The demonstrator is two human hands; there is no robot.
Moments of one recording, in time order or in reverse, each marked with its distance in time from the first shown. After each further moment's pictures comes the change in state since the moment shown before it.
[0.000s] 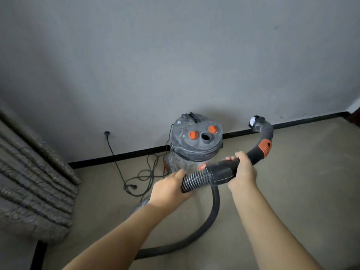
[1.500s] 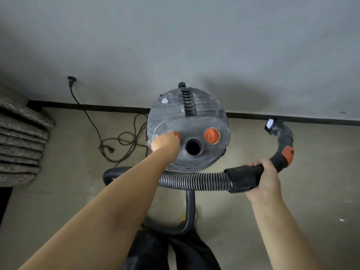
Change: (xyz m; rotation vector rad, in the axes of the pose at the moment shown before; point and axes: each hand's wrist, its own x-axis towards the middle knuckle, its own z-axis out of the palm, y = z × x) left_hand 0.407 -0.028 0.179 0.066 -0.400 -0.749; right_hand 0.379 -0.077 0.084 -0.267 0.116 0.280
